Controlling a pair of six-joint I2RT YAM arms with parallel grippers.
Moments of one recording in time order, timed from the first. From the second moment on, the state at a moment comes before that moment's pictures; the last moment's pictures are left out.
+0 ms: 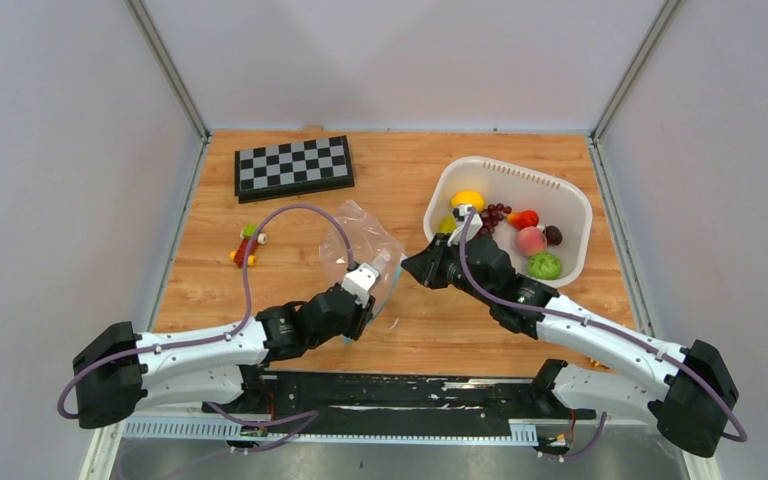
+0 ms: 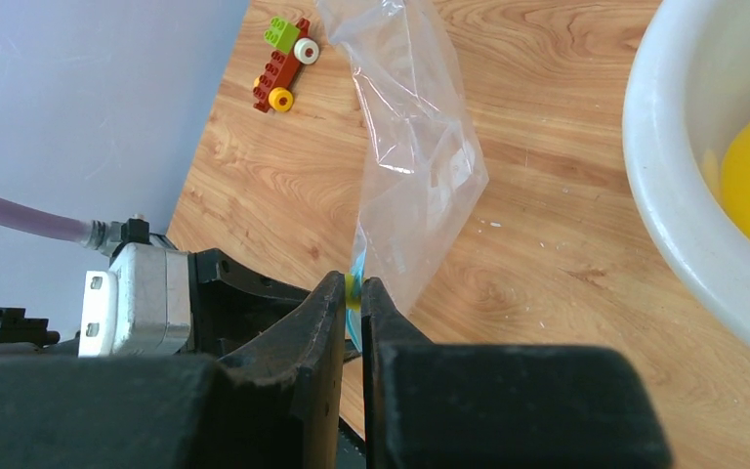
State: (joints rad) left arm -1.12 1.02 0.45 -0.08 -0.32 -0.32; right arm 0.88 1.04 0.68 0.04 0.08 0.77
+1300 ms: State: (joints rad) left arm -1.13 1.06 0.79 -0.32 -0.52 -0.50; right arm 0.95 1.10 0.78 0.04 -0.05 0.65
